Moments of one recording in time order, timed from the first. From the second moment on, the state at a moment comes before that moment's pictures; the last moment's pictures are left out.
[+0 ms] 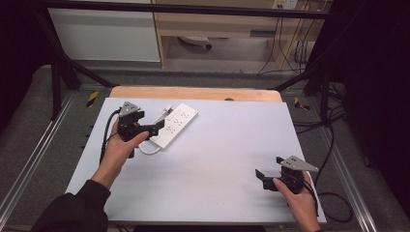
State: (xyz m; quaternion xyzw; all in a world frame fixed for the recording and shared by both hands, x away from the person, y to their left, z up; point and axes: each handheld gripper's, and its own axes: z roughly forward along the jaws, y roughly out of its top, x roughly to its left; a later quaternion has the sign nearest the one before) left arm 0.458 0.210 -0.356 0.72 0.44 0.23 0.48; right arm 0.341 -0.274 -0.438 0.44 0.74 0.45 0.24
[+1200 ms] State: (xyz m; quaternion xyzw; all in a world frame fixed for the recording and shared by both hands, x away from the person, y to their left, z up) left arm 0.497 0.200 -0.374 0.72 0.46 0.25 0.46; right arm 0.339 -0.273 -0.435 0.44 0.74 0.45 0.24
